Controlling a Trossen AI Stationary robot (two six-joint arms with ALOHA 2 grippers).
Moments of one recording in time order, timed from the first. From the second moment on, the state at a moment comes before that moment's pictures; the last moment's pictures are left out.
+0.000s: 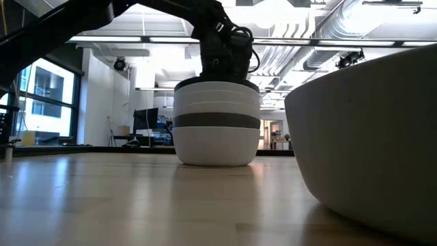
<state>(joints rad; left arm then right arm) 0.49 2.30 2.22 -1.43 0.28 0.32 -0.31 1.45 2.30 -1.37 -0.77 -0.58</state>
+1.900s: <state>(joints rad) 0.43 1.34 2.30 -1.21 0.37 0.38 -0.31 1.38 2.30 -1.20 -0.53 -0.49</state>
